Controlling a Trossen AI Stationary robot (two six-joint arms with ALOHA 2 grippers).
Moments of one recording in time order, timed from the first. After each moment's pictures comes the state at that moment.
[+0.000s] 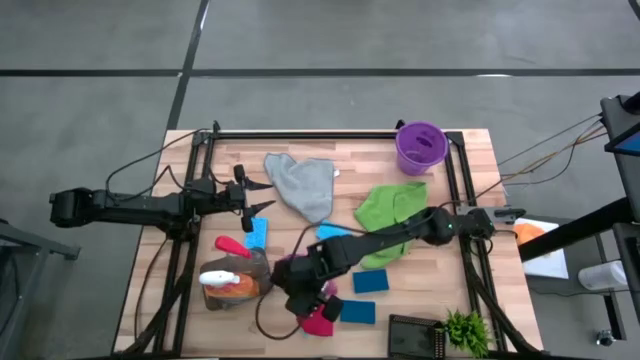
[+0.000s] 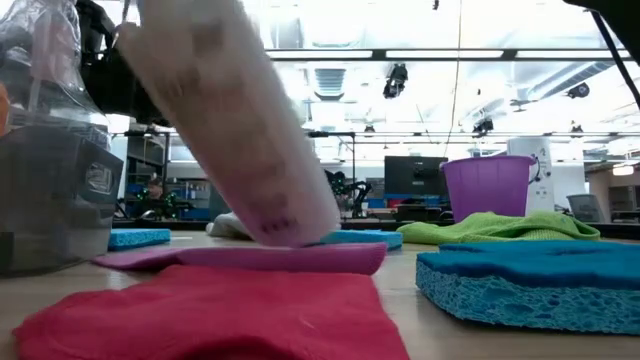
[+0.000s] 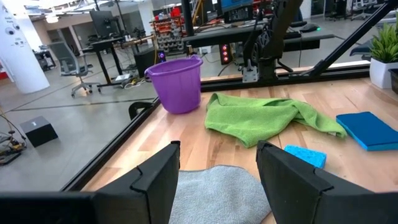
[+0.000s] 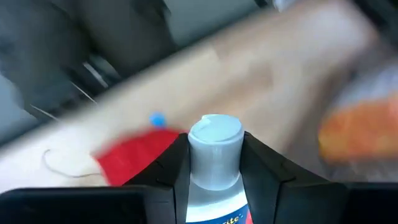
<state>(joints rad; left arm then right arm) 0.19 0.78 0.11 0.58 -0.01 0.18 0.32 2.40 2.35 -0.93 -0.39 -0.57</state>
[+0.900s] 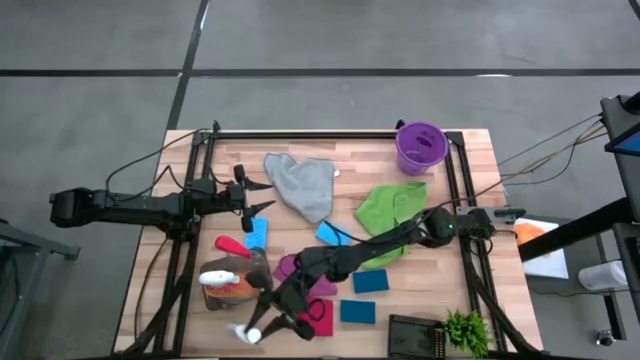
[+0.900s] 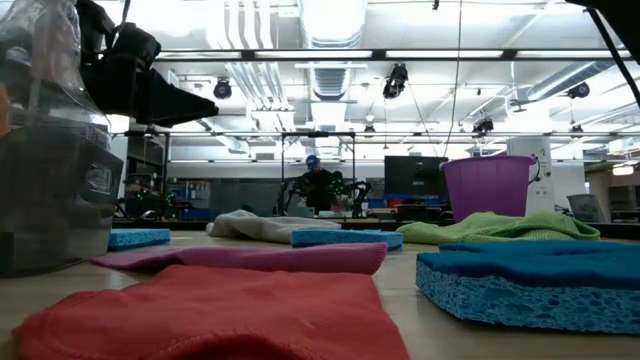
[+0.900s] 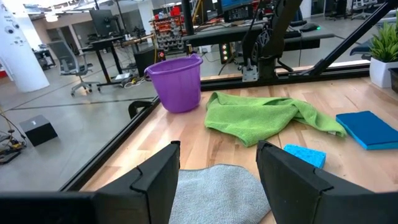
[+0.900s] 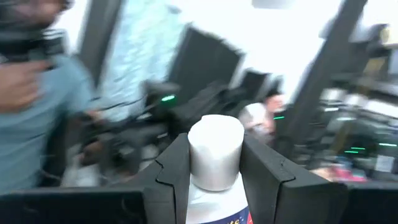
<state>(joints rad) 0.19 0.78 0.11 0.57 -0.01 0.18 0.33 2.39 2.02 0.64 -0.55 -0.23</state>
